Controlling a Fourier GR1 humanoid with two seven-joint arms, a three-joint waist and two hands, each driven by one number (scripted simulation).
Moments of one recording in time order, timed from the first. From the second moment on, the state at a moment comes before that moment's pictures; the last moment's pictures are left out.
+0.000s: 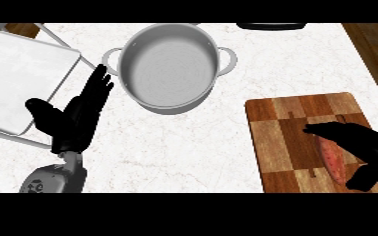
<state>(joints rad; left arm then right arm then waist) -0.14 0.15 -0.09 -1.67 0.12 0.15 0.31 -0.08 -0.63 0.09 -1.34 0.97 0.50 -0.45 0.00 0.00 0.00</state>
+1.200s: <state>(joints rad) -0.12 0.14 -0.06 -1.69 0.10 0.13 0.33 -0.10 -0.06 0.05 -1.54 1.12 0.27 0.42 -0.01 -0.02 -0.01</state>
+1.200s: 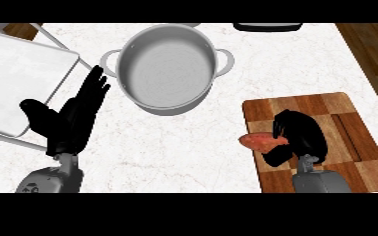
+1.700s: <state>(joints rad) -0.14 0.14 -0.07 -1.68 0.09 0.13 0.33 -0.29 -0.01 0.45 -1.82 1.29 0.17 1.04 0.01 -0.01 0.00</state>
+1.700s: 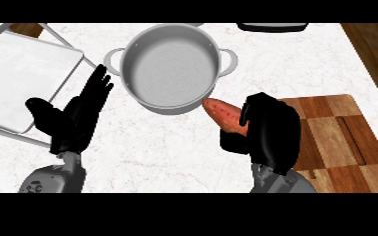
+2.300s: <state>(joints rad) -0.15 0.12 -0.08 -1.66 0.09 0.12 0.32 -0.85 -0.01 0.59 -1.79 1.21 0.19 1.19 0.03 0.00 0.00</state>
